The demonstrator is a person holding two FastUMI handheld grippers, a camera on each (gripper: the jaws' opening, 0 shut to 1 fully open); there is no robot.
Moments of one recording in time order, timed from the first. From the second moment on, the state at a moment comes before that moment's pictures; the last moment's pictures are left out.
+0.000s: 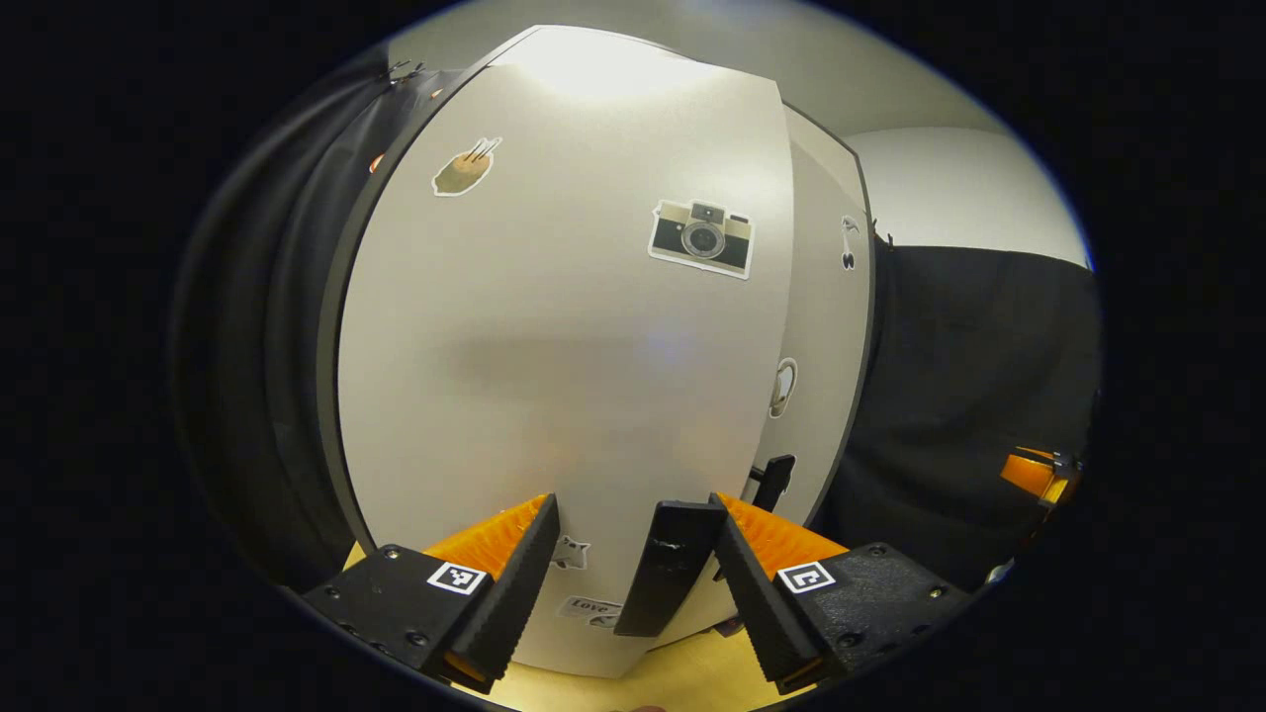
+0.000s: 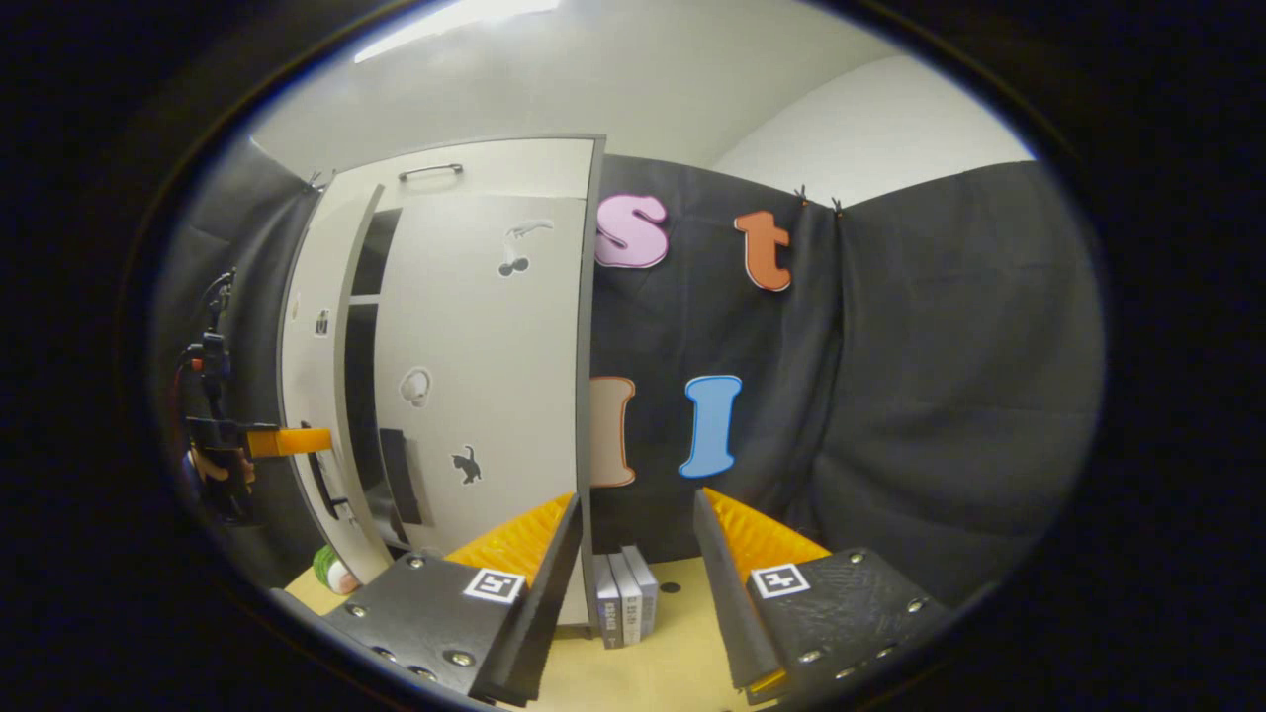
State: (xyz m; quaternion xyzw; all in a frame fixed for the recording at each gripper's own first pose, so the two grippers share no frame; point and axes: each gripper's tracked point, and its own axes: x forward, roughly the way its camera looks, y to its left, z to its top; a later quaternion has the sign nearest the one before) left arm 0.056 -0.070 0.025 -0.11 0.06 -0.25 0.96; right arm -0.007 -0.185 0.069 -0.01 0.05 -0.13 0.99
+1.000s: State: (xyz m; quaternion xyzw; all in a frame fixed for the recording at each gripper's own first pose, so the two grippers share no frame) left arm 0.060 -0.079 0.019 -0.08 0.06 -0.25 0.96; right arm 0.009 -0.195 0.053 0.00 0.06 -0.14 0.99
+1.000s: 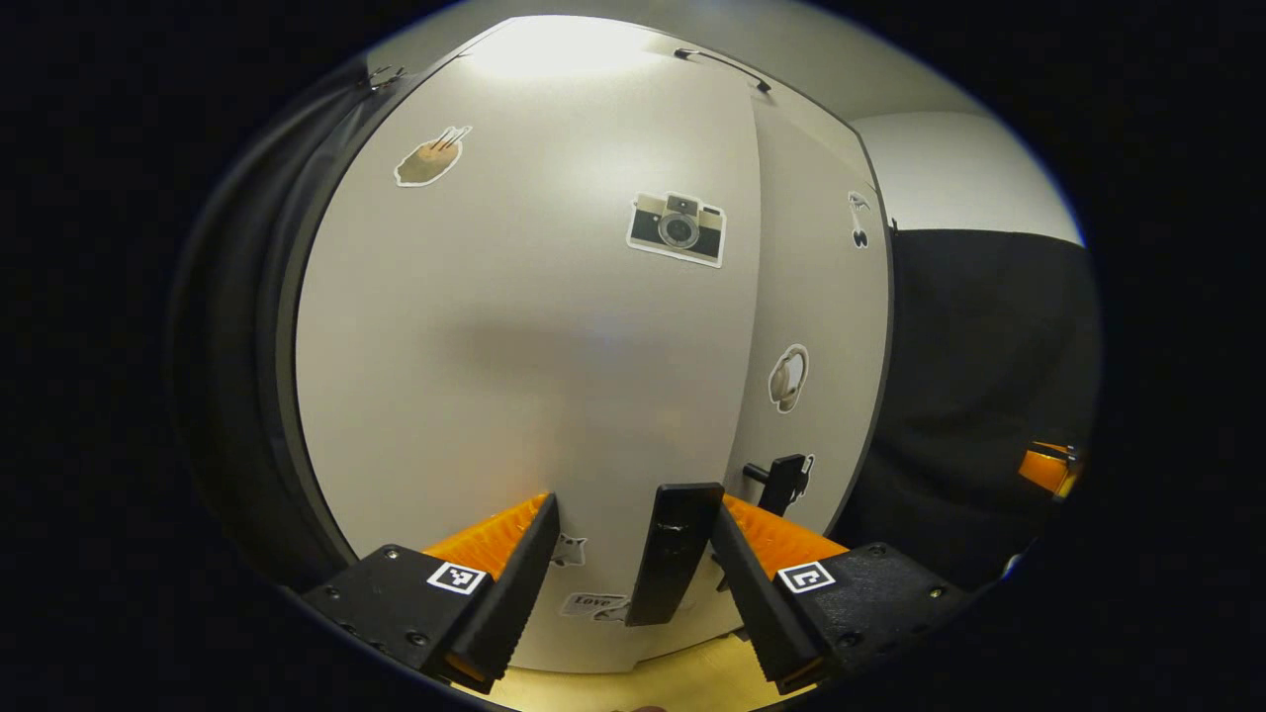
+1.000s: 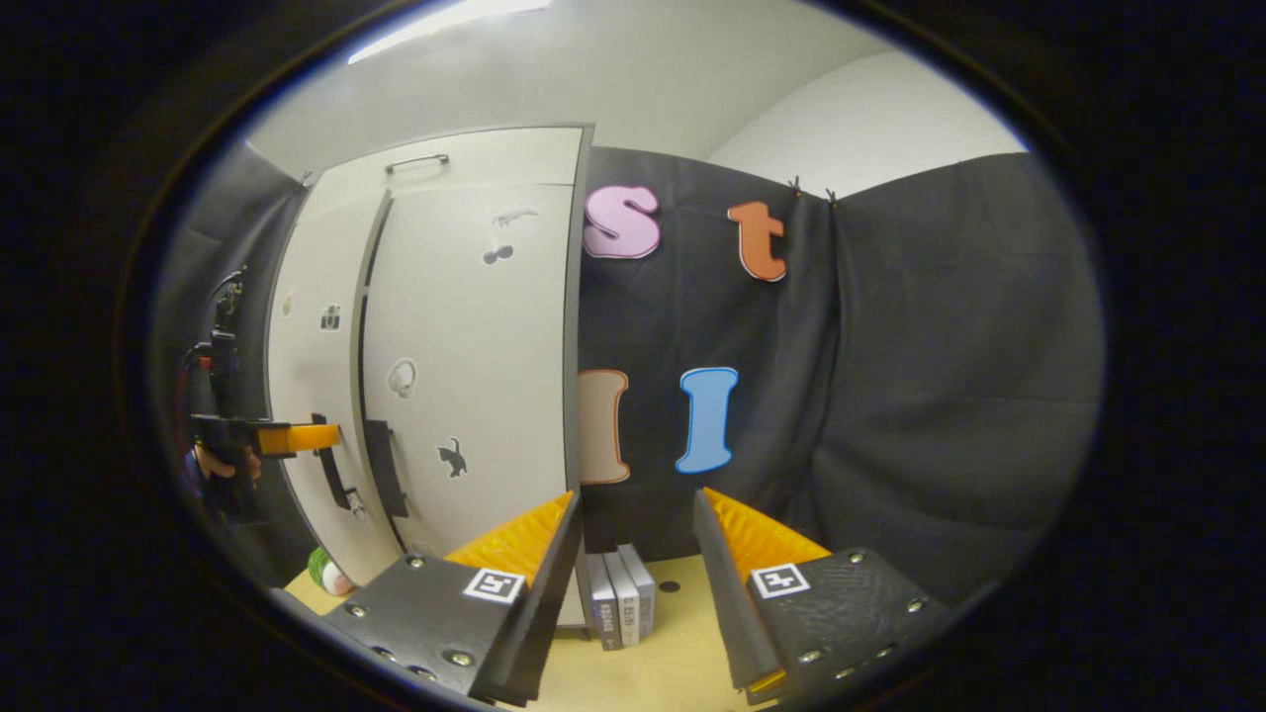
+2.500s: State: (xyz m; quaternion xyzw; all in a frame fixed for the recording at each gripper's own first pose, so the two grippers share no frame) left arm -0.006 -0.043 0.075 -0.06 0.04 -0.21 0.98; right arm 0.039 -0.178 0.054 0.03 0.07 -0.06 1.00
